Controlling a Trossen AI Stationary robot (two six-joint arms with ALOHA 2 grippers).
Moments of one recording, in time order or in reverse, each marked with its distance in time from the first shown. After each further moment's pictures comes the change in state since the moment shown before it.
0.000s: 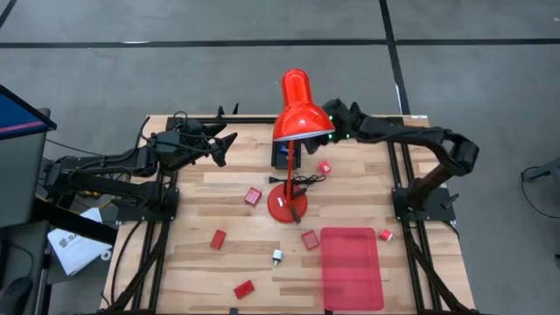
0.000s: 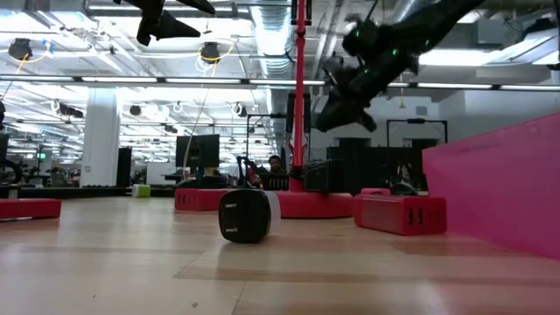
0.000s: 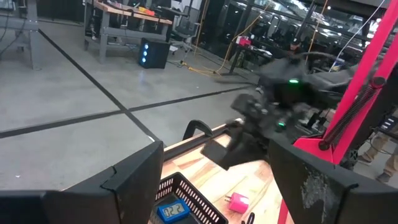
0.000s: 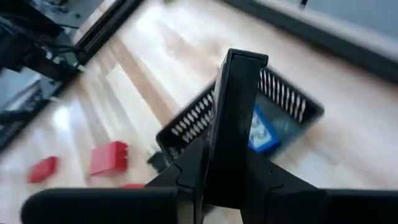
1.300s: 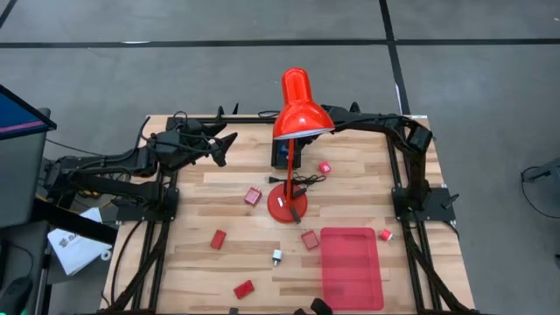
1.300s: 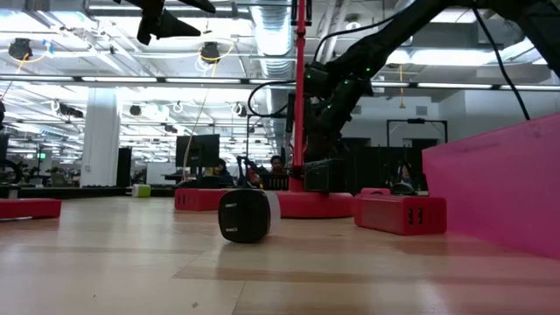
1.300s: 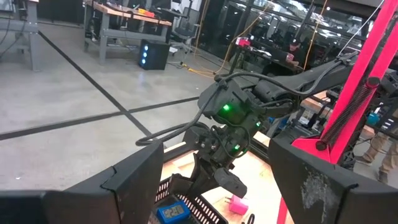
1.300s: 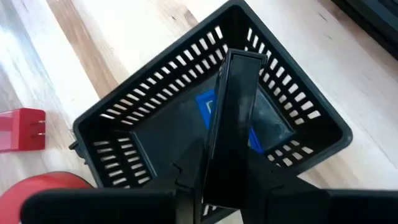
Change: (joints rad) left arm -0.003 0.002 0.000 0.008 -0.005 0.007; right arm 0.015 0.408 0.400 -0.328 0.050 -0.227
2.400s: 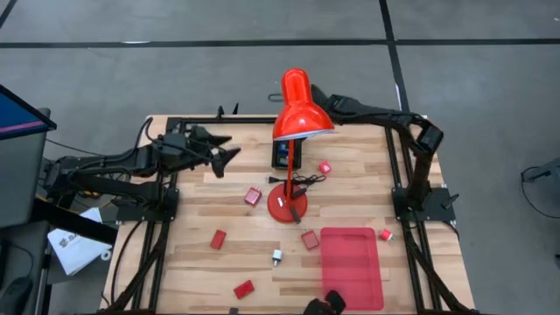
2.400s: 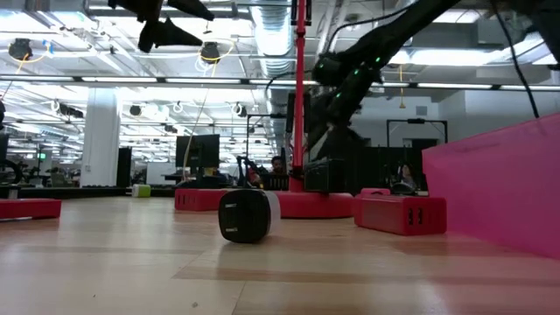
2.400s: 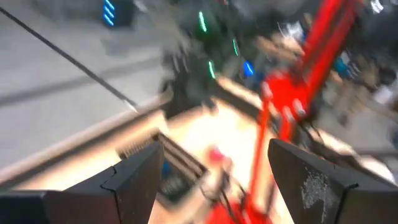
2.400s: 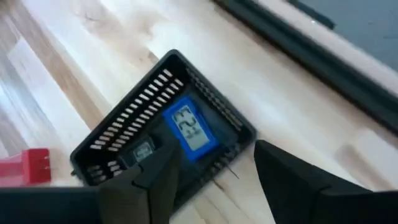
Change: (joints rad) left arm -0.003 -0.005 0.000 -0.176 0.217 -0.036; right arm -0.083 -0.106 -0.001 -0.056 0.031 0.089
